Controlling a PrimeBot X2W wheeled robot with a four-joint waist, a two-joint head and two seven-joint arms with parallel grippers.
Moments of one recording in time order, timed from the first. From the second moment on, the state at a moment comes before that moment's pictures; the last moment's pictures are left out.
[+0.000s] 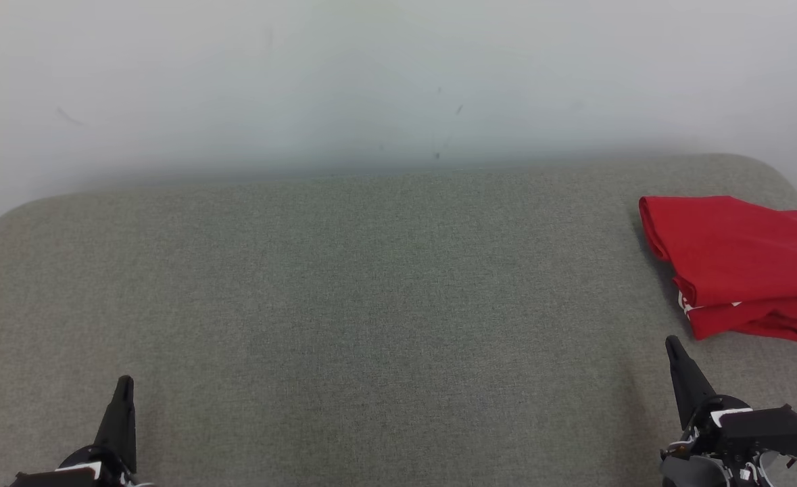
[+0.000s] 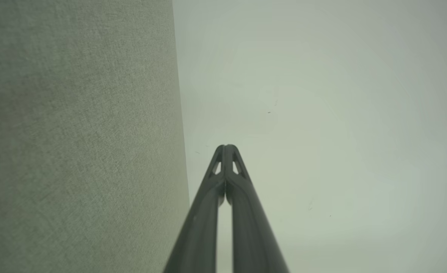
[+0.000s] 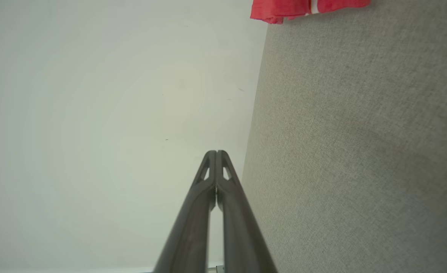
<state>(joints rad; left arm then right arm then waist) -0.09 0.04 0.09 0.30 -1.59 -0.12 0.11 -0.08 -0.04 -0.13 0.30 1.60 0.12 0.11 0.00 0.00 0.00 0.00</state>
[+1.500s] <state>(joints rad) -0.09 0.04 0.09 0.30 -1.59 -0.12 0.11 -0.08 -0.04 -0.13 0.30 1.60 0.12 0.11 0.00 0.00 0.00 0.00</state>
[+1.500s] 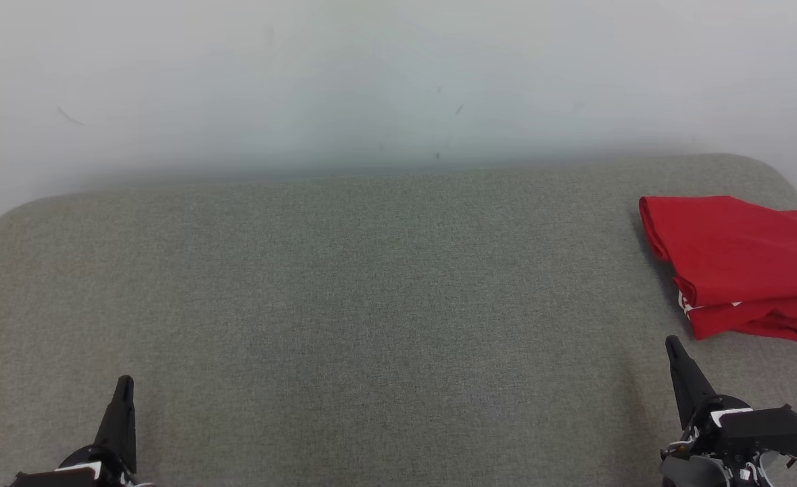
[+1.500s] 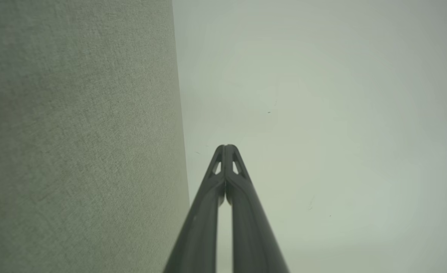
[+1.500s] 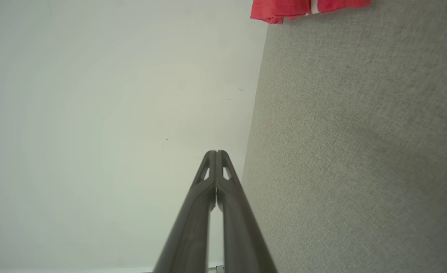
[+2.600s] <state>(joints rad) -0.09 0.04 0.09 0.30 -1.59 -0.12 0.11 -0.08 -0.04 -0.13 0.29 1.60 0.12 0.11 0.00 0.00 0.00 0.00</state>
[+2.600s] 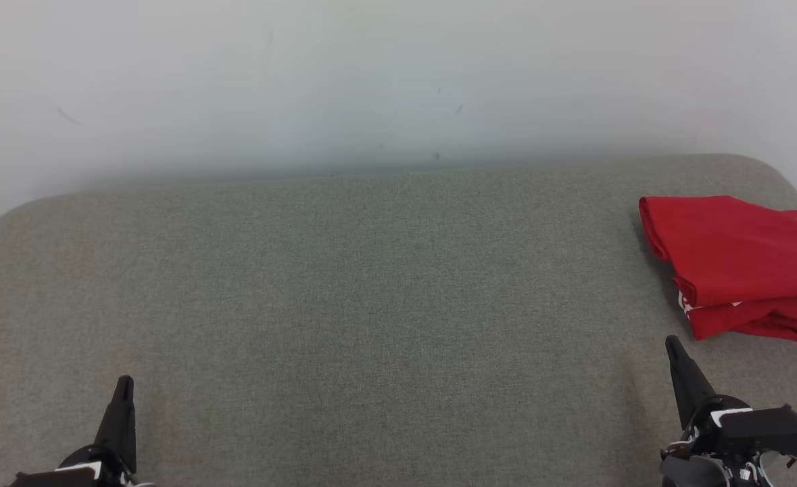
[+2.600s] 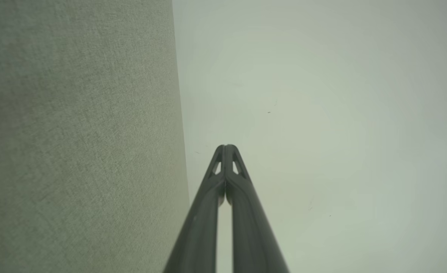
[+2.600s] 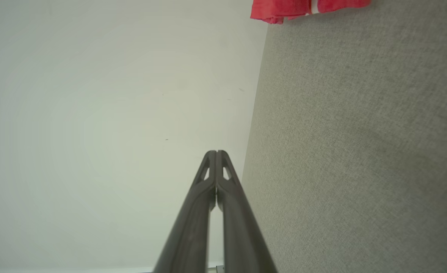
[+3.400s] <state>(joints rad) -0.09 0.04 0.09 0.30 -1.59 -0.12 0.11 -0.08 -0.04 -0.13 0.29 1.60 0.12 0.11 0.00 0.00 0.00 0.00</state>
